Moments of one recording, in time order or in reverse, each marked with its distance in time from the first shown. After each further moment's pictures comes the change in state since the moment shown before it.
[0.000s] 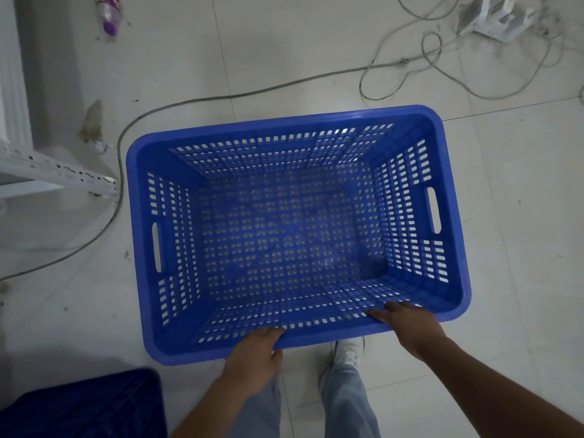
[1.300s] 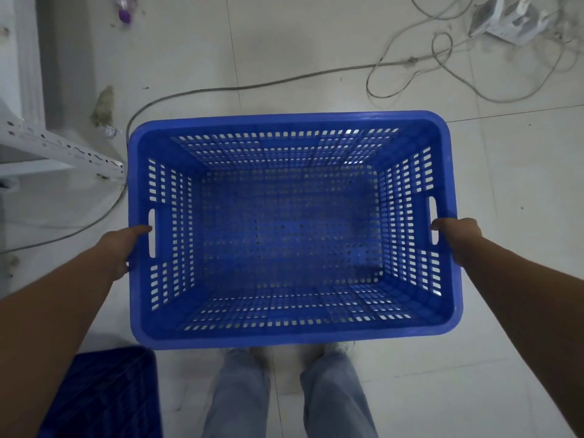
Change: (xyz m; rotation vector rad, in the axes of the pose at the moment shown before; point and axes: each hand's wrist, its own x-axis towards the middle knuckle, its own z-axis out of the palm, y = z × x) left_hand -0.002 -0.096 -0.173 -1.161 0.619 -0.687; right_hand 0.037 0.106 -0.103 1.354 0.456 0.836
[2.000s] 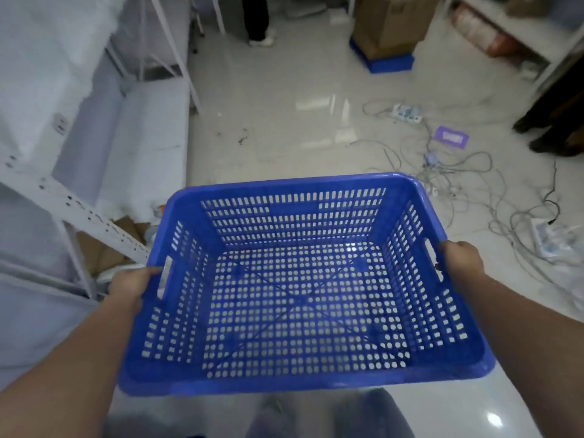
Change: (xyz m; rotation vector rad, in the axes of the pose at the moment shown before) left_hand -0.315 0.116 -0.258 -0.273 0.104 0.351; right_hand -0.312 -0.083 -0.268 0.381 0.101 -0.362
